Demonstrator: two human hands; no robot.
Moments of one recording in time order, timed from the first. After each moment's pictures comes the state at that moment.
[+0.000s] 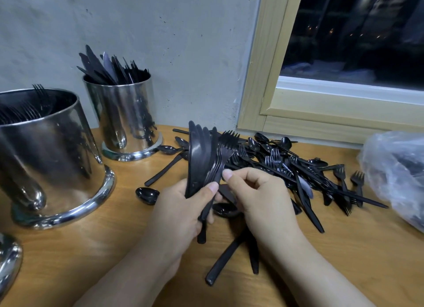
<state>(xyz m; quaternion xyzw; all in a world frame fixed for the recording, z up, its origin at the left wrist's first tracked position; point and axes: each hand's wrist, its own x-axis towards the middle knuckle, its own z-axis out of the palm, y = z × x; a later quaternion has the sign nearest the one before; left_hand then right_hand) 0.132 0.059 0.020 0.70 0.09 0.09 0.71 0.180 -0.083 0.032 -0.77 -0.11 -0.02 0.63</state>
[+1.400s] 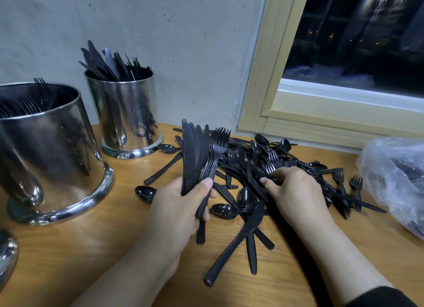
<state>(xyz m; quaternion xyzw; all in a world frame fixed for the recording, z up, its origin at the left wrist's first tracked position) 0.134 0.060 0.012 0.67 0.10 0.12 0.72 0.235 -0.137 0.018 -0.97 -0.01 -0.11 0.20</state>
